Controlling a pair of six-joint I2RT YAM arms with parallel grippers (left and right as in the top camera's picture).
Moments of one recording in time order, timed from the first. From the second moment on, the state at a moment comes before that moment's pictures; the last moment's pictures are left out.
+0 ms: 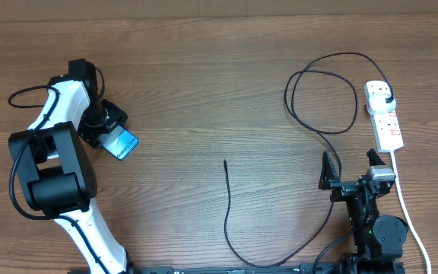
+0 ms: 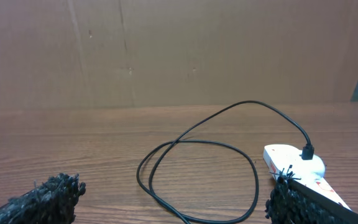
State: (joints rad) left arm 0.20 2.12 1.51 -0.96 -0.02 -0.68; right arm -0.04 0.01 0.02 -0.03 -0.10 0.05
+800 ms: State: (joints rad) left arm 0.21 2.14 1.73 -1.14 0.04 -0.68; right arm -0.04 0.01 0.02 -0.03 -0.10 0.05
